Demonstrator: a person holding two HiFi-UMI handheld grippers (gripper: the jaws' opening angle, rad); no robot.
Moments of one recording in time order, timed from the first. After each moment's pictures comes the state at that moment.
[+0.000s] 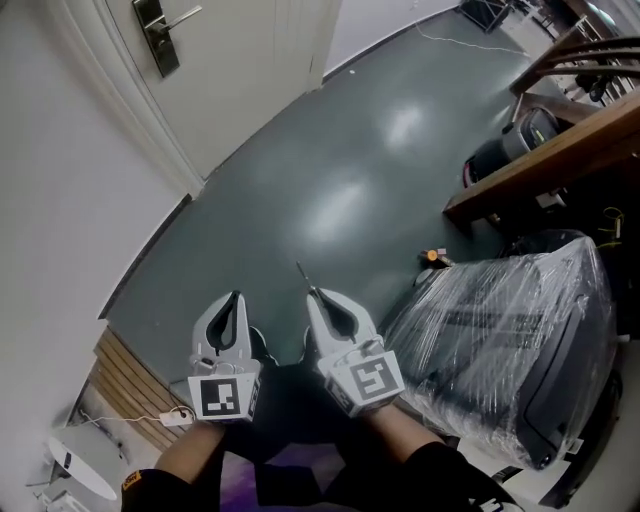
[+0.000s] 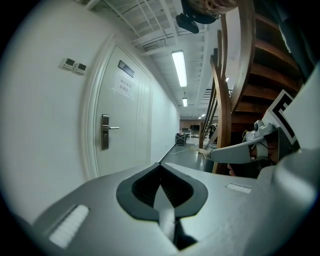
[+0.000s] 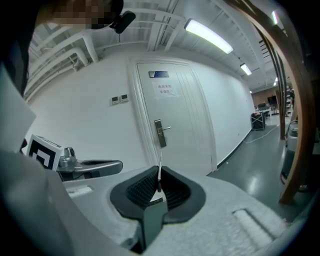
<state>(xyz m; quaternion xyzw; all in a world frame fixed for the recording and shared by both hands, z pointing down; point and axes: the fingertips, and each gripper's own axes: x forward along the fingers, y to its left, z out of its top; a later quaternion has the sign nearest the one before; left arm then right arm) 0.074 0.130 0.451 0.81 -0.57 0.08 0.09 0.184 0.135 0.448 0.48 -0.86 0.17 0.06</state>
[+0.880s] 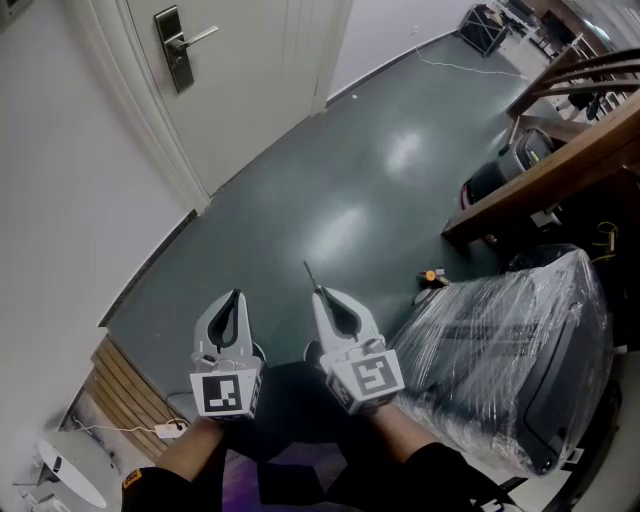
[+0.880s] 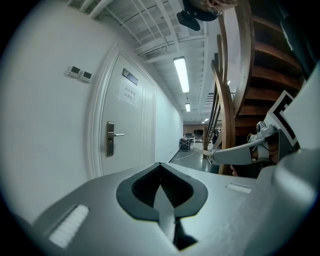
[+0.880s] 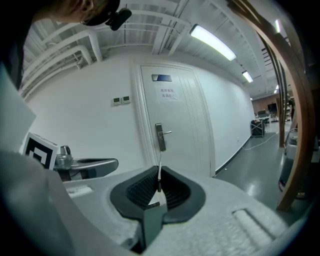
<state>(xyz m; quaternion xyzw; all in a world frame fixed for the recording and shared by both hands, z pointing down) 0.059 0.125 0.430 0.80 -0.59 0.05 0.07 0.180 0.128 0.431 0.50 -0.85 0.14 0.06</state>
